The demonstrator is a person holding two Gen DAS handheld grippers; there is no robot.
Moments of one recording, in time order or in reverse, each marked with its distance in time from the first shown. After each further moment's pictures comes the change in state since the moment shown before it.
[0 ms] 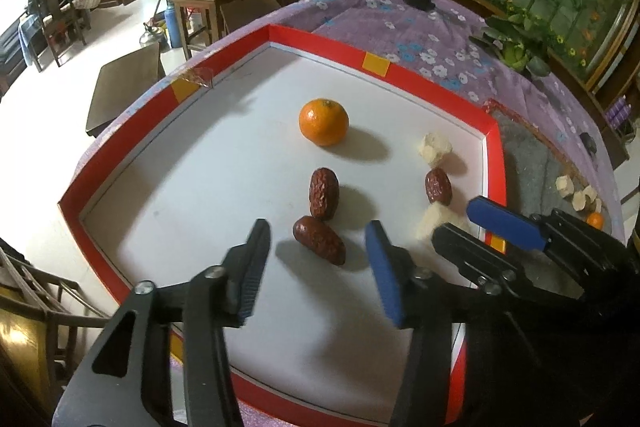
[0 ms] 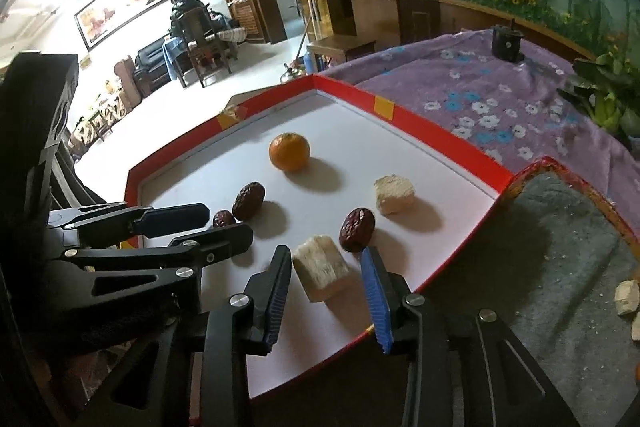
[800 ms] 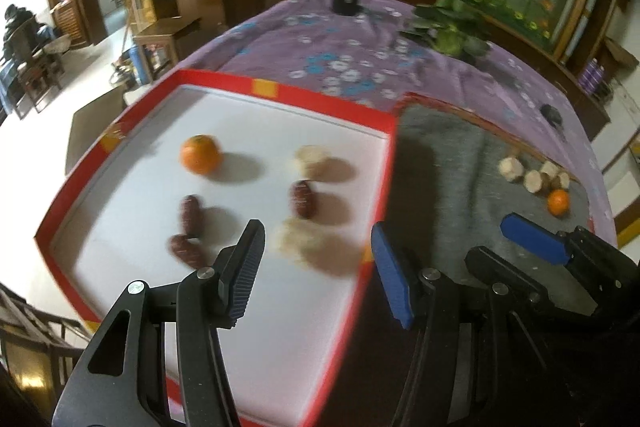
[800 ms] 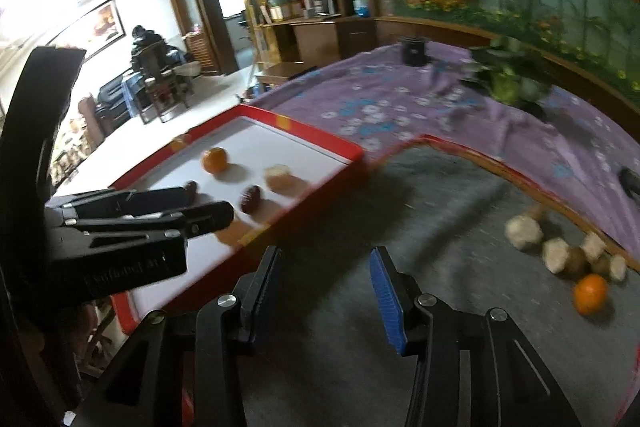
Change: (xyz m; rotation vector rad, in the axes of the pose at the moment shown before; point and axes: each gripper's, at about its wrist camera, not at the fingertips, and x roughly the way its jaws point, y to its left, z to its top) left arm -0.017 -0.093 -0.002 0.154 -0.045 -0.060; right arm -0.090 -0.057 -0.052 0.112 -0.091 -0.169
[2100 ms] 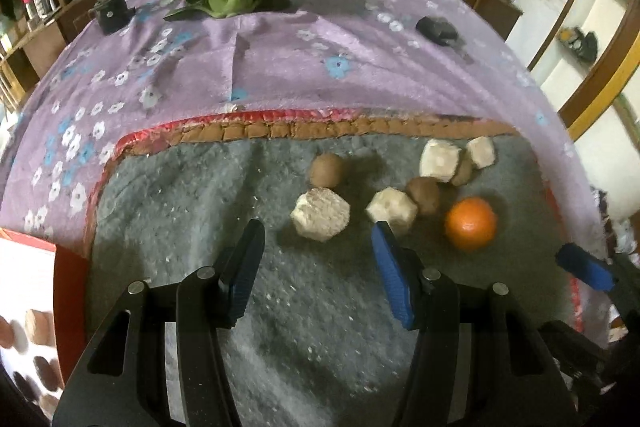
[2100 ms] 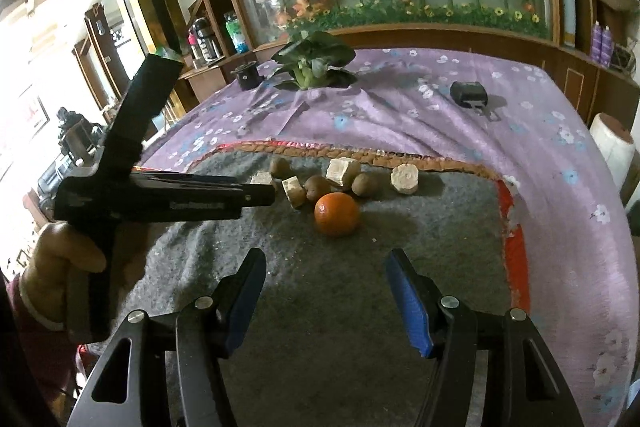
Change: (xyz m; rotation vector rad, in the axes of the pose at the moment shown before) left arm 0.105 -0.202 0.047 0.390 0.133 -0.245; right arm -0.091 -0.171 -0.076 0.305 -0.111 -0.176
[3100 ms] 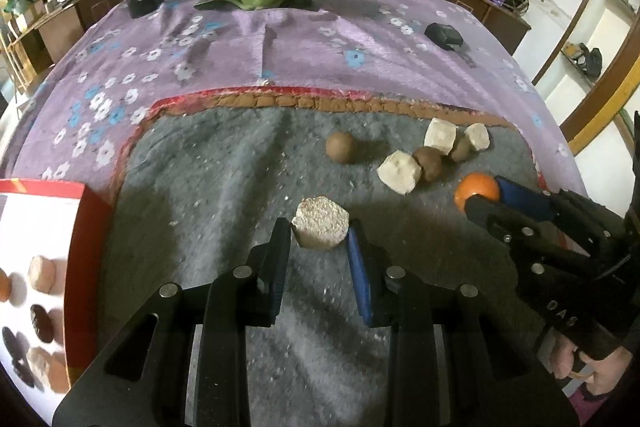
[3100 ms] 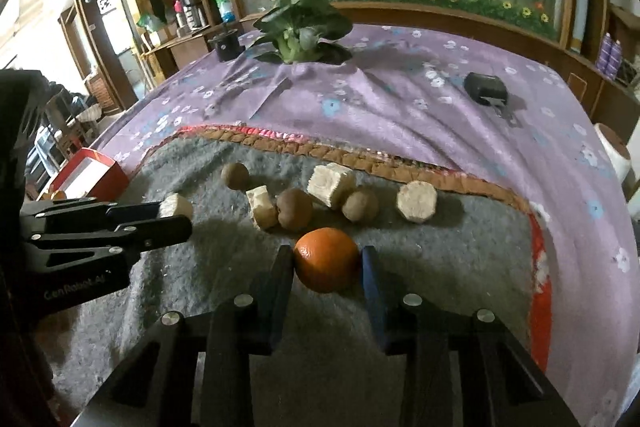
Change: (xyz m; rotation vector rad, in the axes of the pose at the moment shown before) left arm -0.028 0.011 -0.030 -0.067 -0.032 0.002; right arm 0.062 -0.002 0.029 -0.049 0.097 -0.092
